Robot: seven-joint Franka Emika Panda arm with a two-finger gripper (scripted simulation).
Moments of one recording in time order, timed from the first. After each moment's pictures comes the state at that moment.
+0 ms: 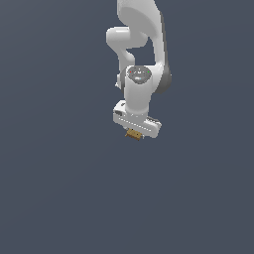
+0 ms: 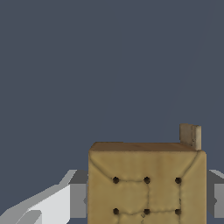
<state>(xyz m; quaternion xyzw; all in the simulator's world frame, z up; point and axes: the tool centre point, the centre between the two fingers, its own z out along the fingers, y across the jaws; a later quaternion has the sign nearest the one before) -0.044 0.035 0.130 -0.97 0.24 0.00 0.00</state>
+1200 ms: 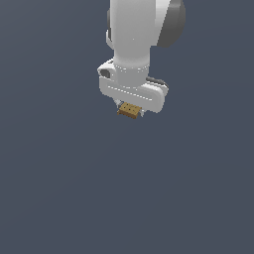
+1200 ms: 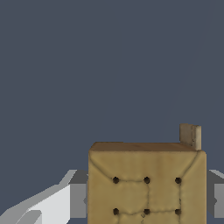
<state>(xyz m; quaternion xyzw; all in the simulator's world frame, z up) -0.015 0.011 0.303 -0.97 0.24 0.00 0.00</state>
